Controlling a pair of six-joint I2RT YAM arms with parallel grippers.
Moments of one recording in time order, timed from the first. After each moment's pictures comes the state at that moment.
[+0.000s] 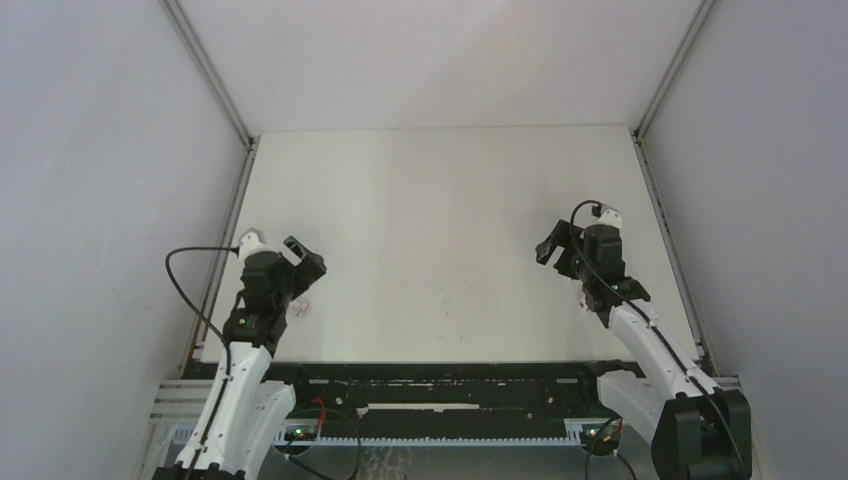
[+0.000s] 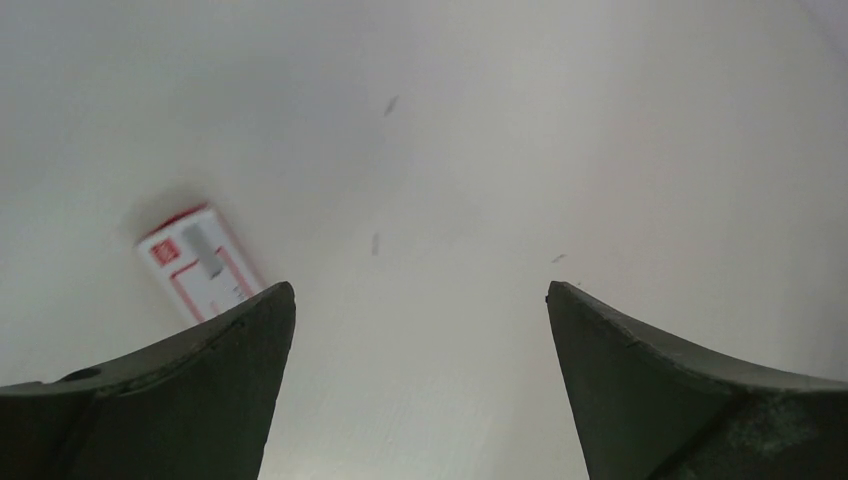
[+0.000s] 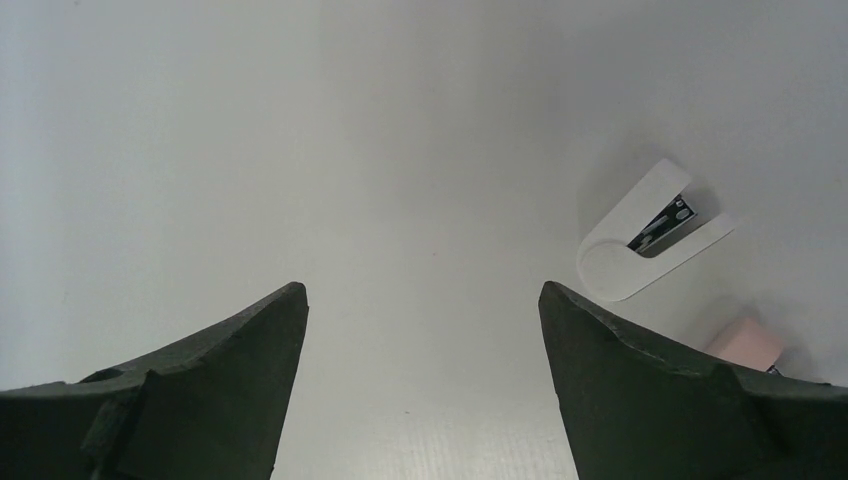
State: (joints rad) left arm -0.04 0.62 0.50 -0.38 -0.12 -0.62; right arm 0.11 0.93 0.51 -0.17 0.01 0.50
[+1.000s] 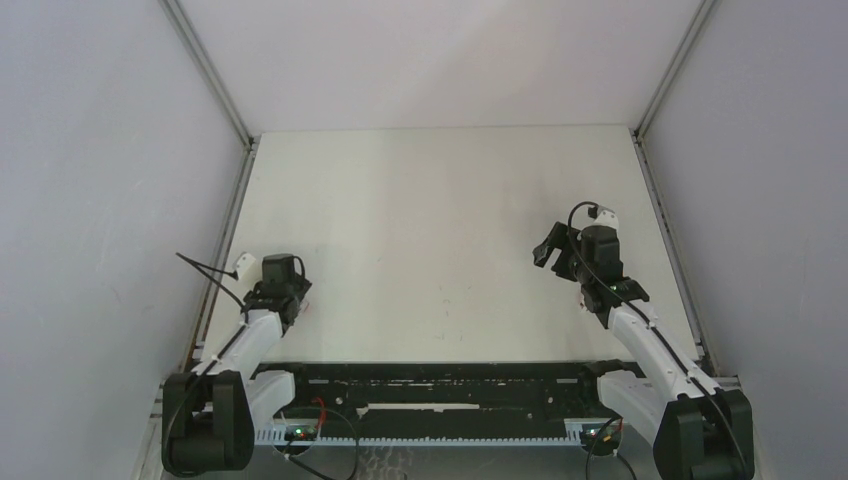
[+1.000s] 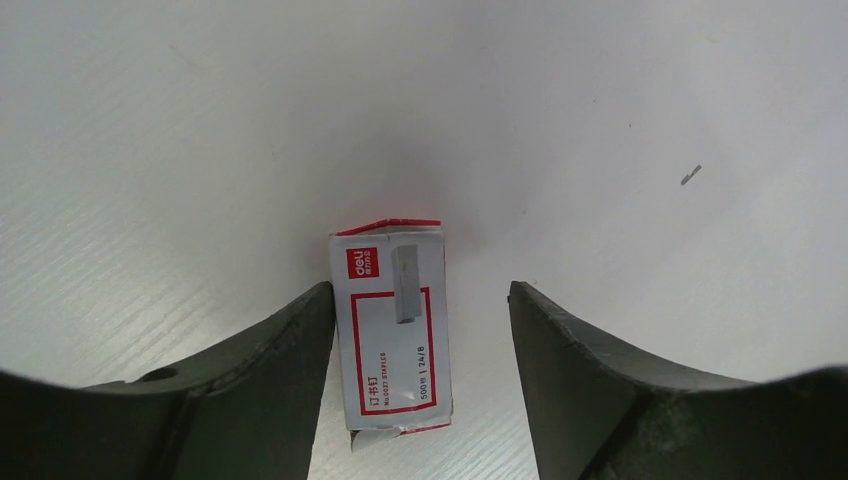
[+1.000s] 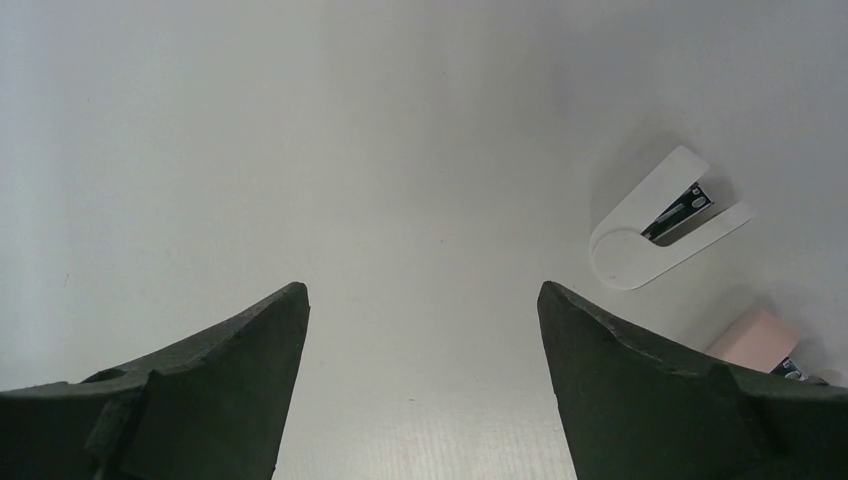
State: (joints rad) left arm 0.03 1.01 0.33 -0.20 -0.45 -0.87; right arm 0.15 0.94 0.51 -0.20 0.02 0.50
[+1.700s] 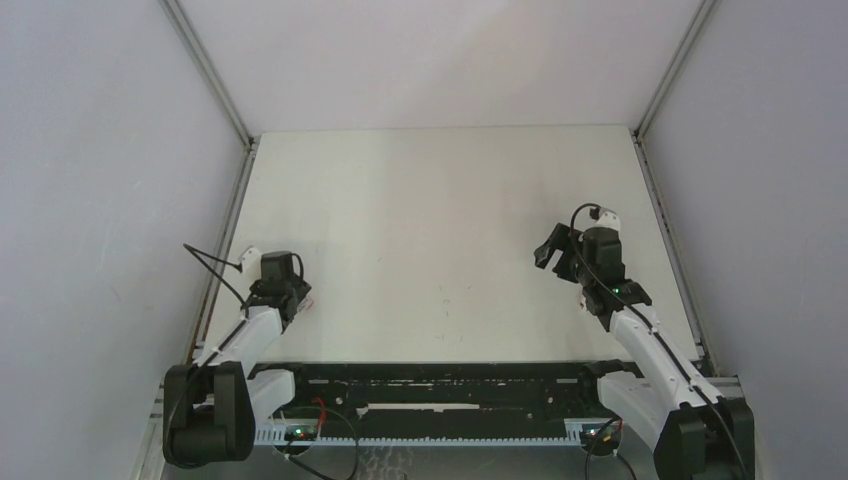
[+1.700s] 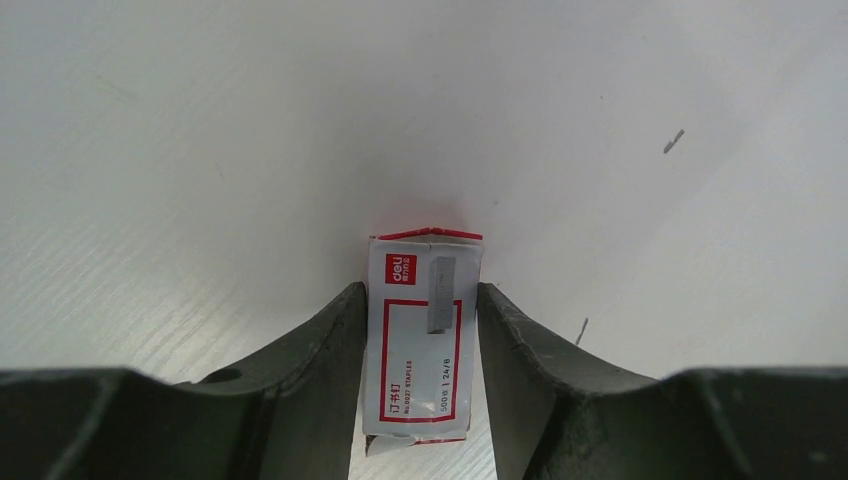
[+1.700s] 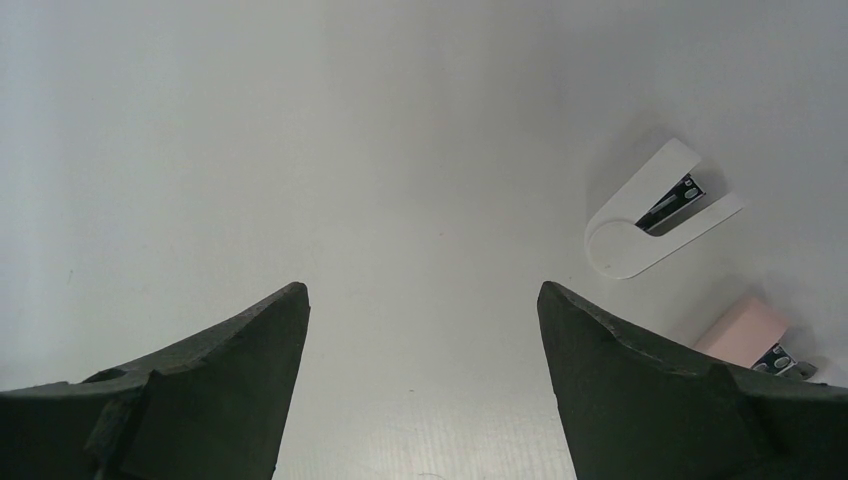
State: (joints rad) left arm 0.05 1.05 0.34 -0.14 -0.36 -0.76; right arm 0.15 0.91 0.51 -0.23 0.02 0.50
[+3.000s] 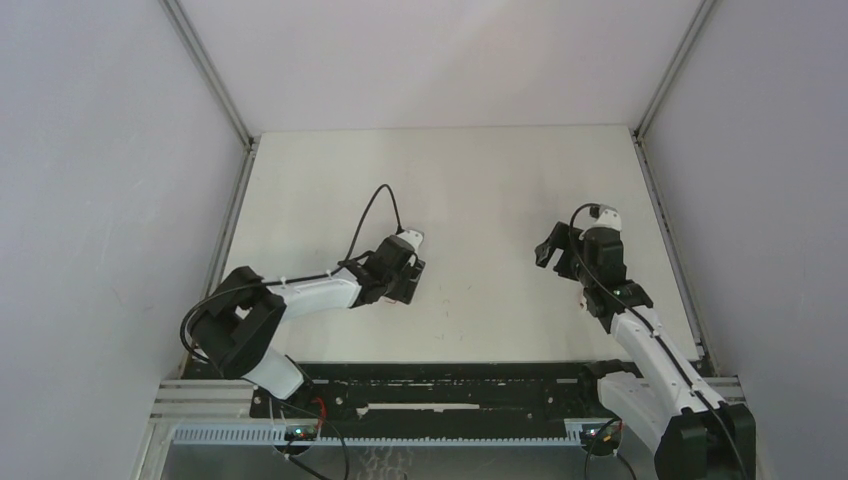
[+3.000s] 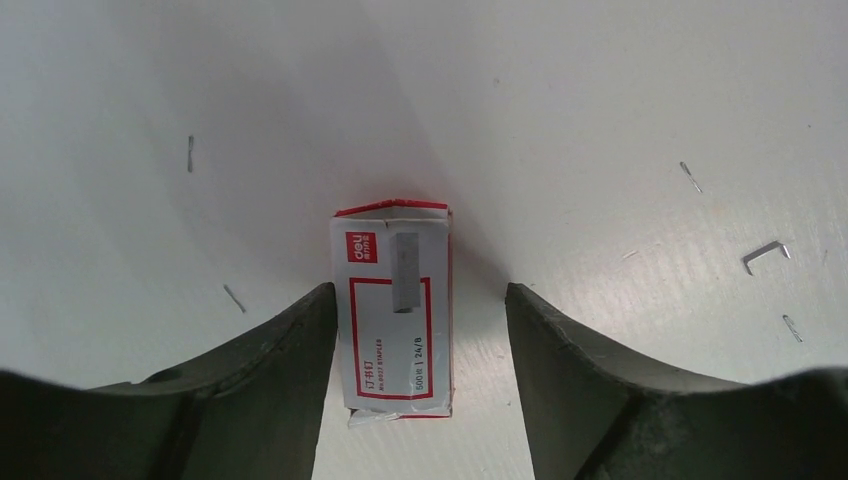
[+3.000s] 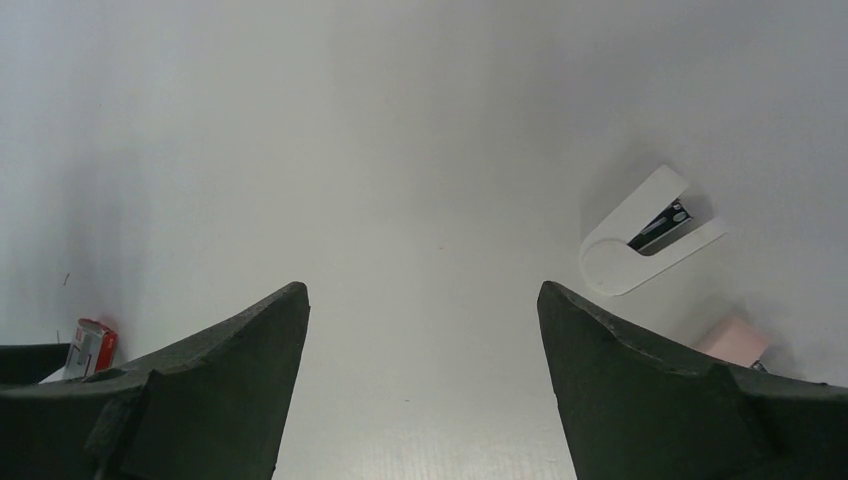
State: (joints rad) left arm -0.74 1.54 0.73 -0.14 -0.22 -0.25; right arm 0.16 0.87 0.51 -0.22 0.04 0.47
